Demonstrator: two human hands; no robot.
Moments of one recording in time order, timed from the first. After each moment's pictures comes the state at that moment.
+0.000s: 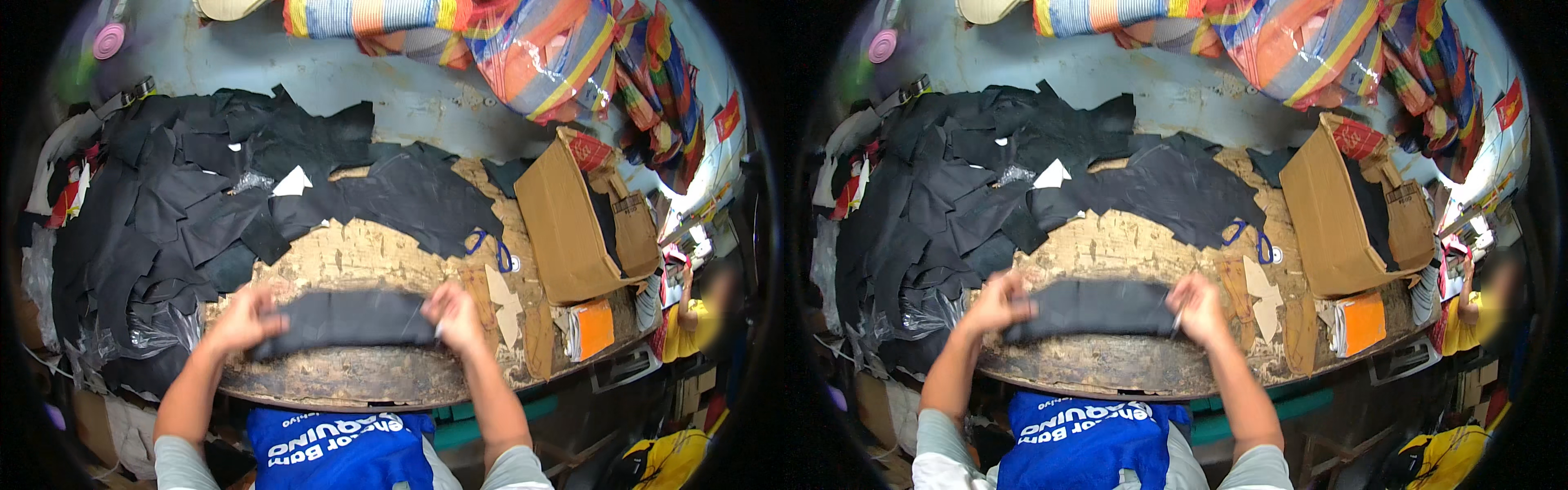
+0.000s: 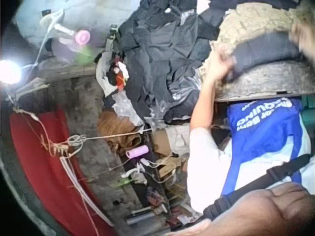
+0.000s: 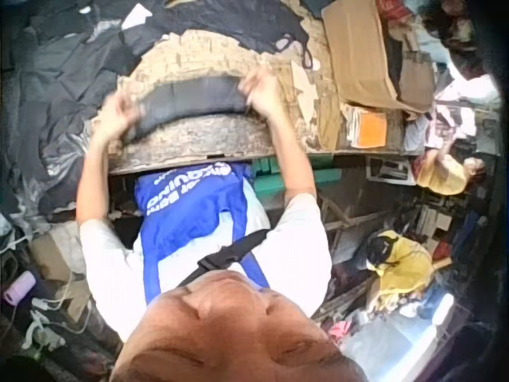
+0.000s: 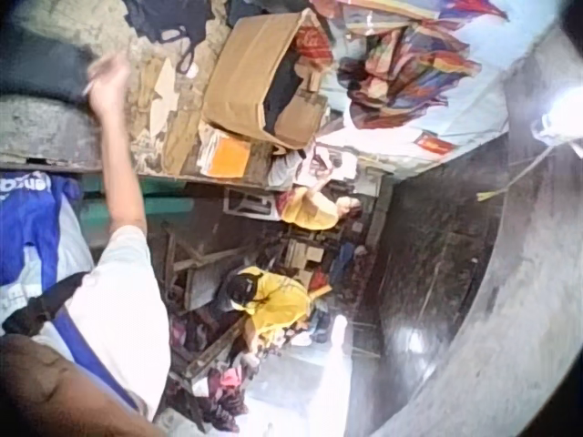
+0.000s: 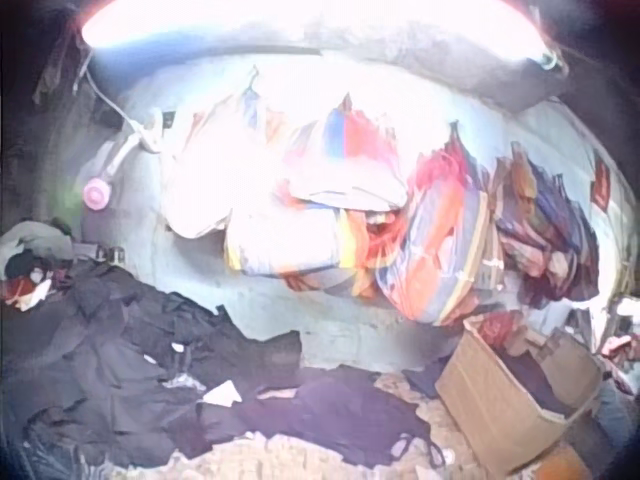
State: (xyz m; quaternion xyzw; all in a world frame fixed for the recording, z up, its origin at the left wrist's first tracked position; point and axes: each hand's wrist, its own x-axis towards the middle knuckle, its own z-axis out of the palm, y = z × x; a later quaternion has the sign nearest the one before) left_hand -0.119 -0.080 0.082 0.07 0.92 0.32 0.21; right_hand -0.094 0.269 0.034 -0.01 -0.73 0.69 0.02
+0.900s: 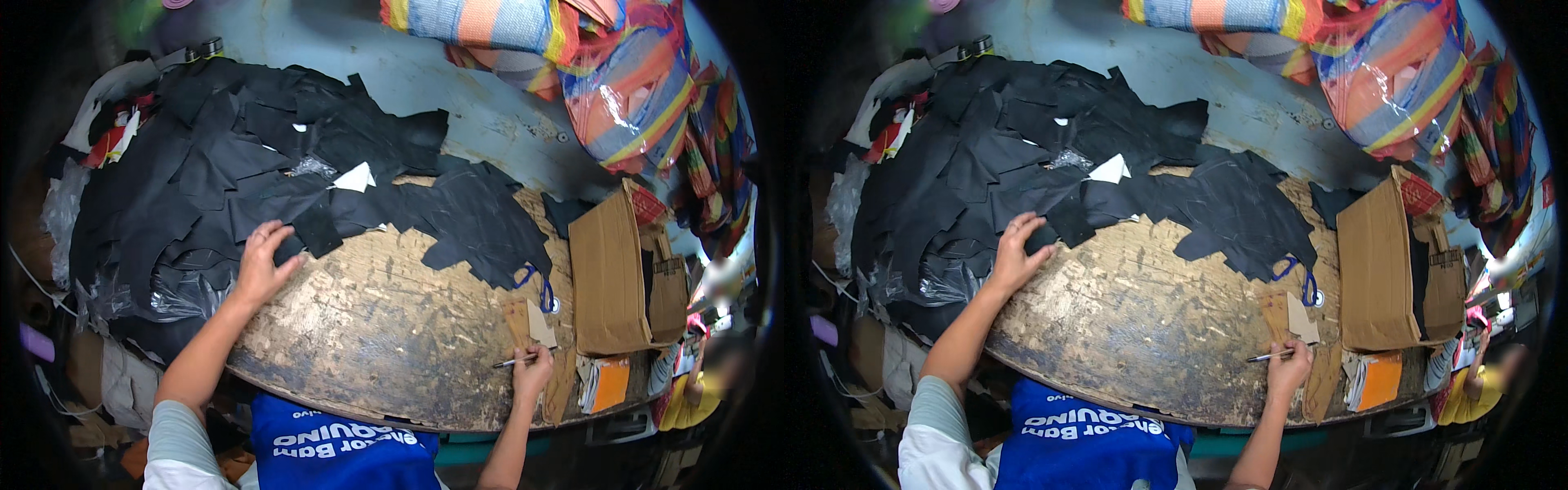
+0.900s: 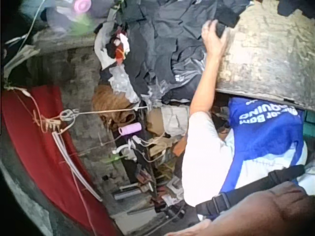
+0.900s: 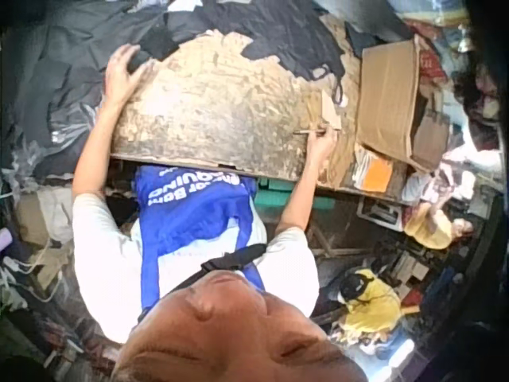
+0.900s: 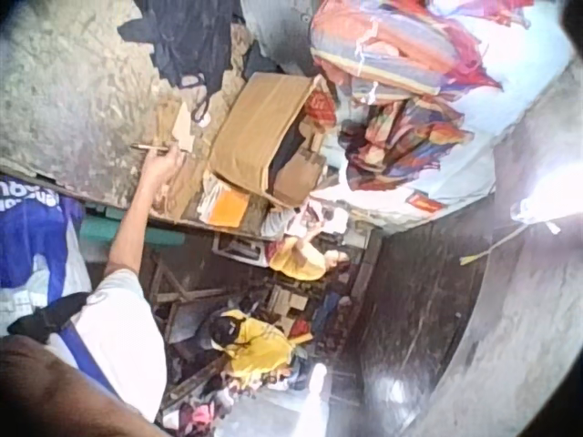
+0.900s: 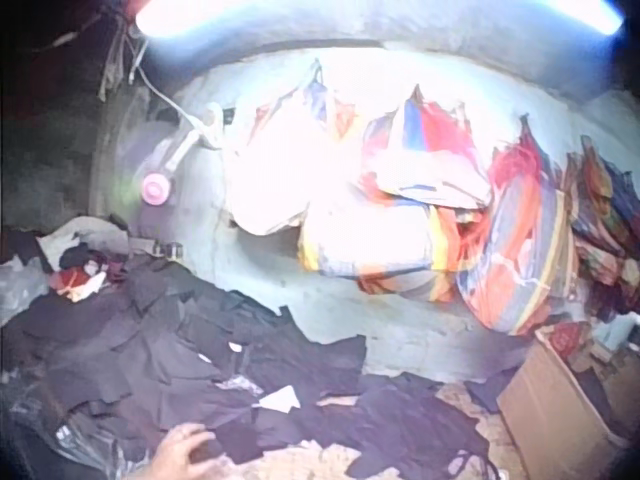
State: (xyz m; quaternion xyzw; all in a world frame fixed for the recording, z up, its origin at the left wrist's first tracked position) left_hand -0.154 -0.113 0.042 0.02 0.94 0.29 -0.18; right_hand -0.053 0.375 -0.017 -0.19 -0.92 0.20 0.26
